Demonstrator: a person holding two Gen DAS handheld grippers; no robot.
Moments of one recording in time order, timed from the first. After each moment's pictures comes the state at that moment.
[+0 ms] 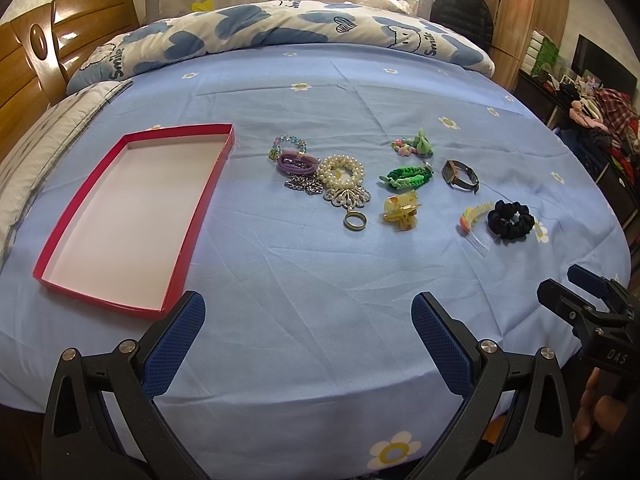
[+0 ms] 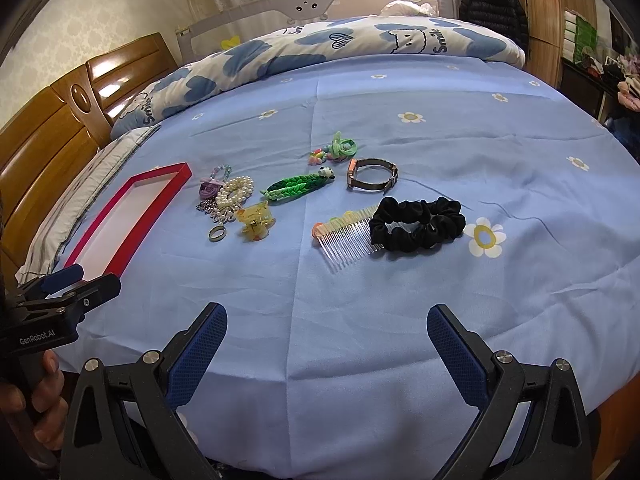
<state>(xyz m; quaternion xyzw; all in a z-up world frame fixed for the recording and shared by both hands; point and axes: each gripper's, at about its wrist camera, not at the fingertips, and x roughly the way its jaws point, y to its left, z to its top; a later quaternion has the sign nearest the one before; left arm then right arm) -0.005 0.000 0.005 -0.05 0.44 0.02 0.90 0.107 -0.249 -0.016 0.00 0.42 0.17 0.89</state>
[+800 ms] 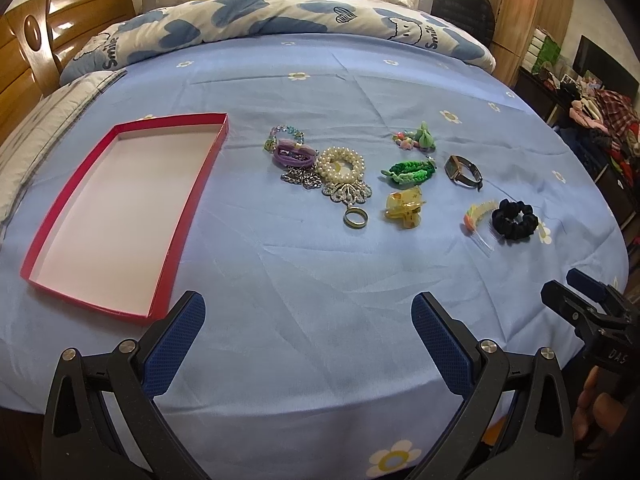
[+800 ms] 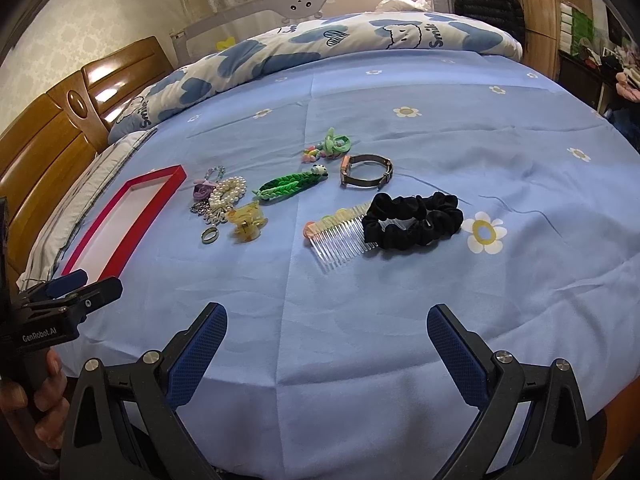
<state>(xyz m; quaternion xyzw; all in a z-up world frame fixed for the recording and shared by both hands) 0.010 0.003 -0.005 -0.06 0.46 0.02 0.89 0.113 -0.258 -0.024 -0.03 0.44 0.14 0.89</state>
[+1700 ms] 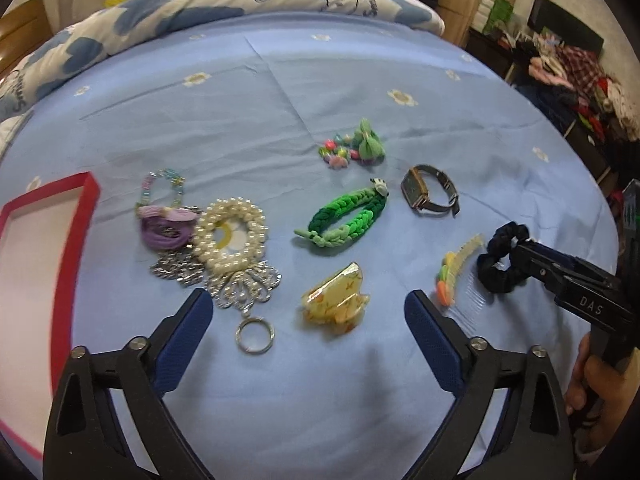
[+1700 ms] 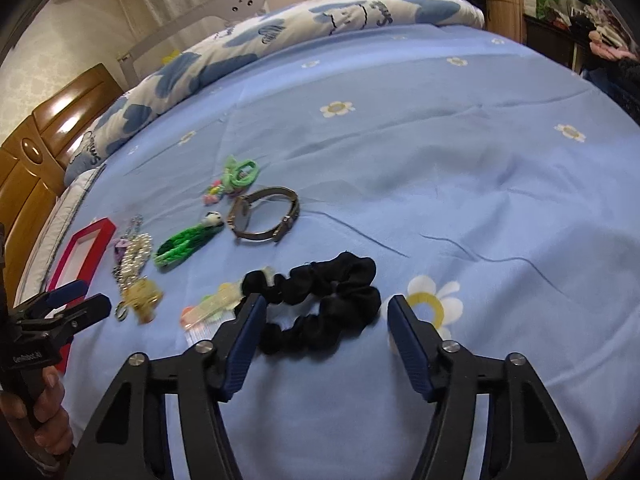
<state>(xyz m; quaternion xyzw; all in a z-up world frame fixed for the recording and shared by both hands) 0.141 -0.062 -0.038 -0.01 0.49 -0.09 0.86 0.218 -0.320 -0.049 0.04 0.46 0.10 0.88</state>
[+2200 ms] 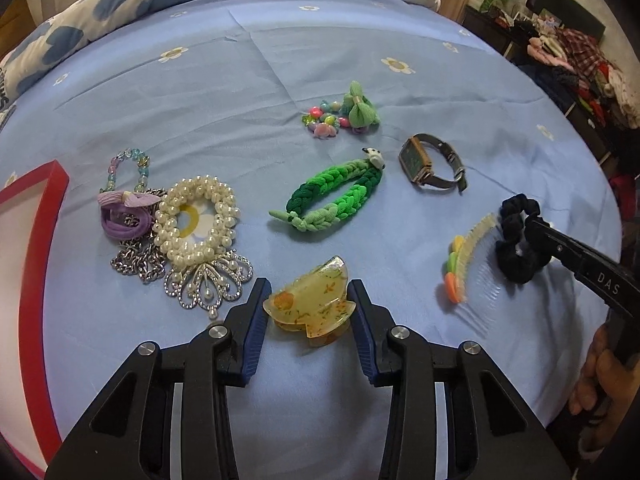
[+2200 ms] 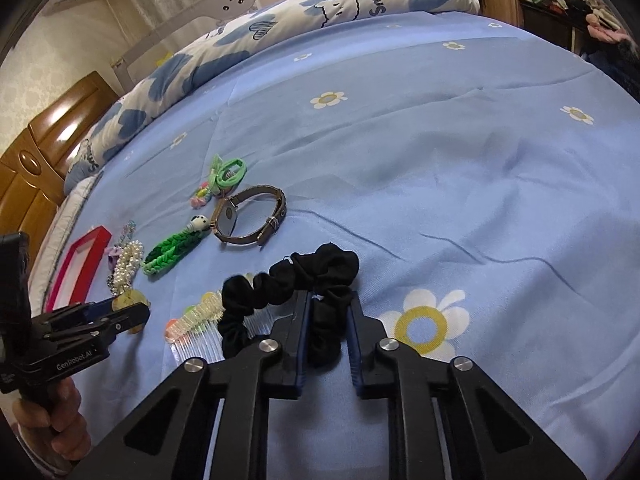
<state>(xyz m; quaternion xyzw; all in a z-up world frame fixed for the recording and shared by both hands) 0.146 -0.071 -0.057 -0.01 0.52 -0.11 0.85 0.227 -0.332 -0.059 0.08 0.46 0.11 0.88</state>
